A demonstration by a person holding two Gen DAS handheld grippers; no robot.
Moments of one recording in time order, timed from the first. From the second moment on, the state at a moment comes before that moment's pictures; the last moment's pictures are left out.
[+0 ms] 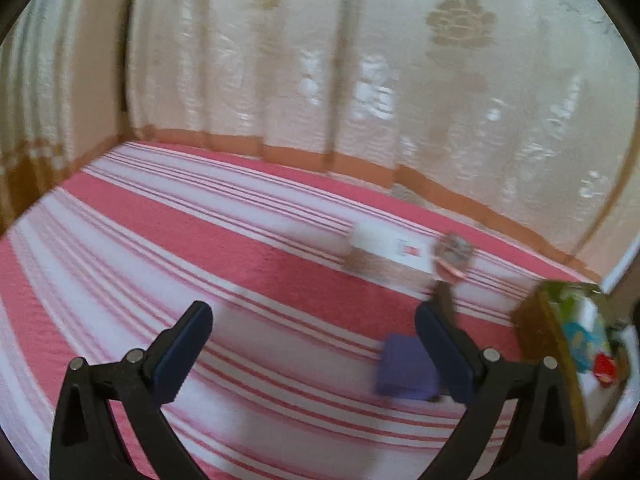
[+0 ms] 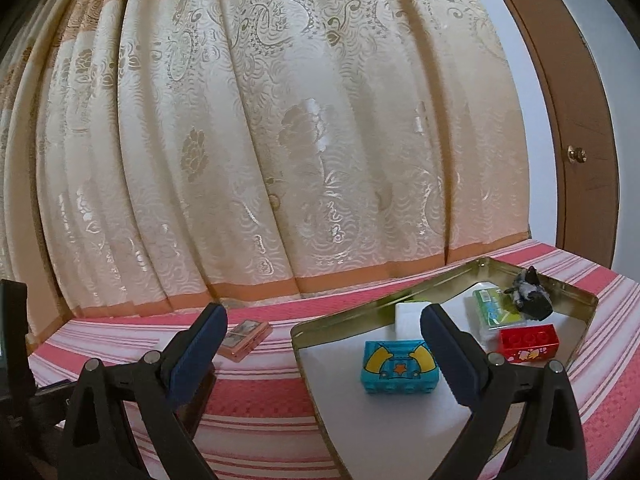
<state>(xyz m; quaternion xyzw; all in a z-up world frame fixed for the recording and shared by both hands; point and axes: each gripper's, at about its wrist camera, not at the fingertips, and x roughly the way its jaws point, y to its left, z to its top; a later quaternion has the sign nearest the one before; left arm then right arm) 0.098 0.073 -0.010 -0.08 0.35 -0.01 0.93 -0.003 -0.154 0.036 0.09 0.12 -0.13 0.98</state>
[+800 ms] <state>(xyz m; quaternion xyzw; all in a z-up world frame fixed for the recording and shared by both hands) 0.126 0.020 -0.042 0.00 0.45 -0.06 0.89 0.000 -0.154 0.034 0.09 0.14 -0.11 0.98</state>
